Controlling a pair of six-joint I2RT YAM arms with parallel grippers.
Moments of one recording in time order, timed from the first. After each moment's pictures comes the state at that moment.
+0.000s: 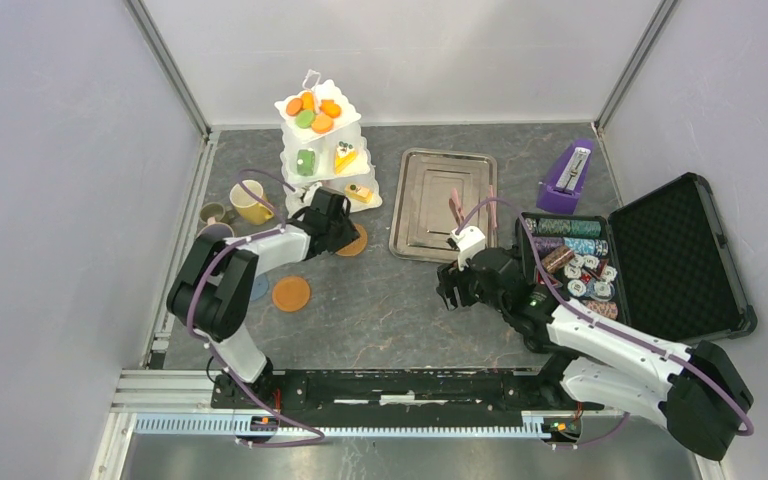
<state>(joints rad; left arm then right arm) -0.44 1.69 0.89 -0.07 -0.13 -0.88 0.80 1.00 0.51 -0.14 0.14 0.20</state>
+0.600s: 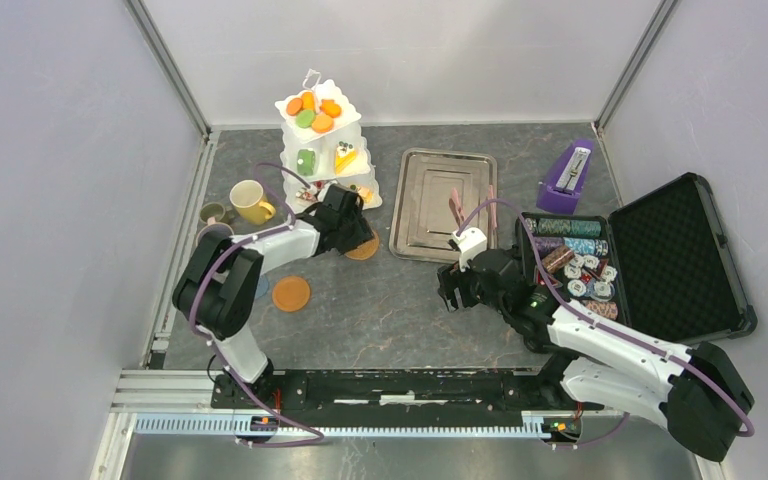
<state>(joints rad) -0.50 1.73 0.98 -0.13 -0.10 -0.87 0.80 0.99 0.50 -0.14 0.16 0.20</state>
